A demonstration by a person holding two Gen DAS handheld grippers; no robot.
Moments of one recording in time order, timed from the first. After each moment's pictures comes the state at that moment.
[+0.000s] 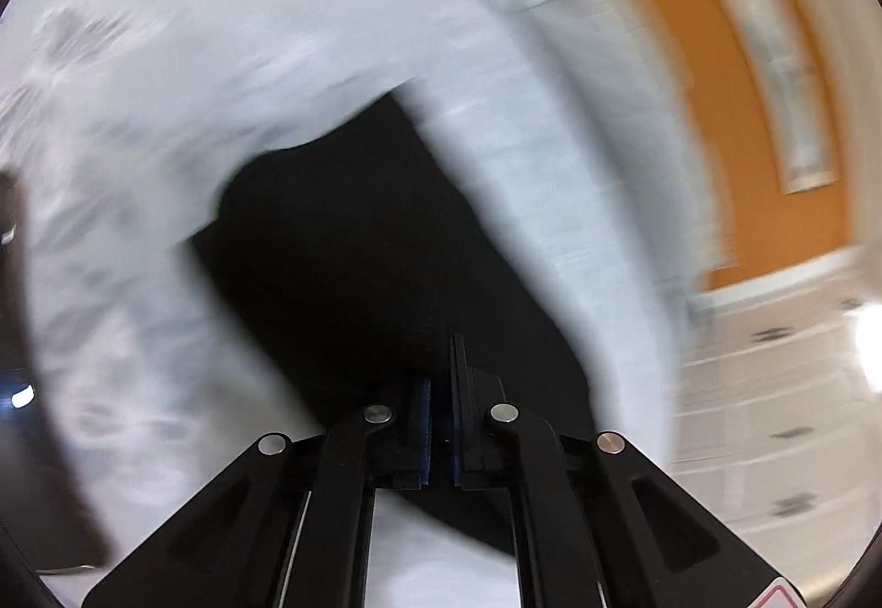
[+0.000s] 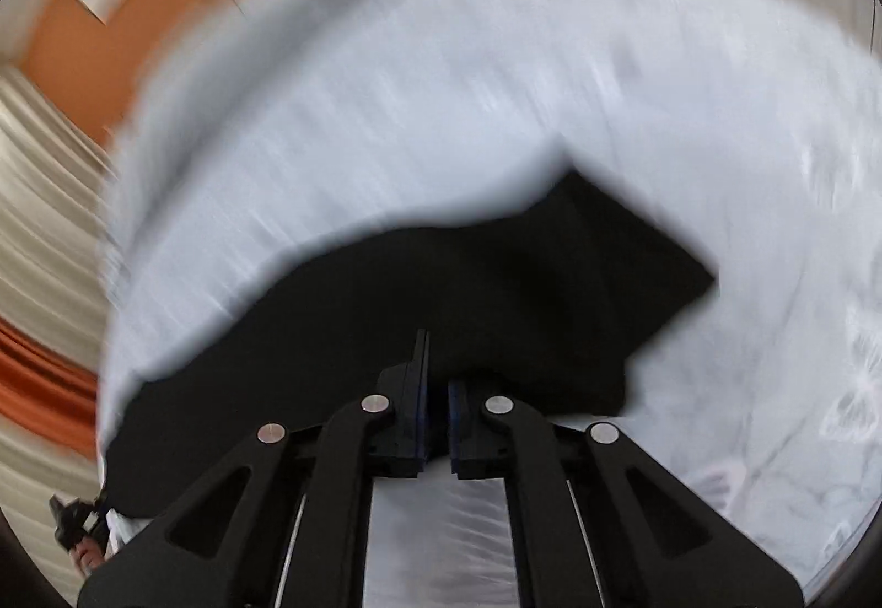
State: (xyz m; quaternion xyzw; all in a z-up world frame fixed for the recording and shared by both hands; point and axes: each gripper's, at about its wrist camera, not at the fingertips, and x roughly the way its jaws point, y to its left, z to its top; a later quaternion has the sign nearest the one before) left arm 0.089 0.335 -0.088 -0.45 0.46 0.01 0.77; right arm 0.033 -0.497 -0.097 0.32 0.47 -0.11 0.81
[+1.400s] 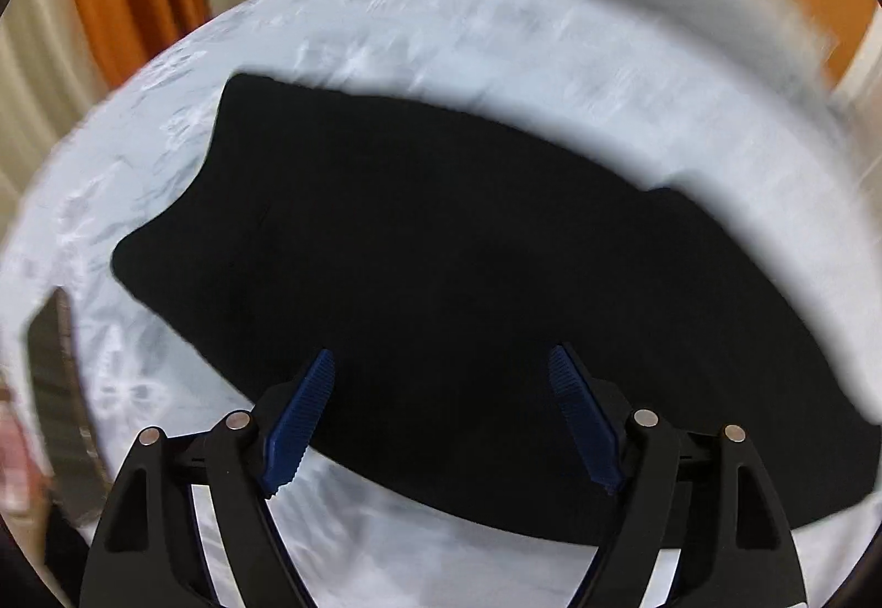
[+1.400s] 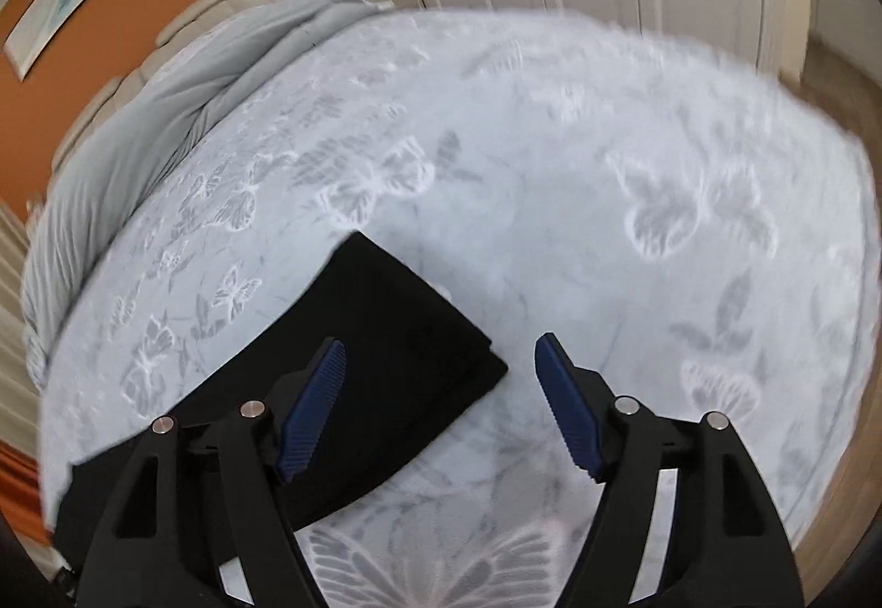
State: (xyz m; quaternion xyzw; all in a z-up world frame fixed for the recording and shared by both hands) left arm 0.120 0.172 -0.087 -0.08 0.54 0.12 0.83; right arm -0.015 -0.538 -0.048 0.26 0.36 -0.27 0.85
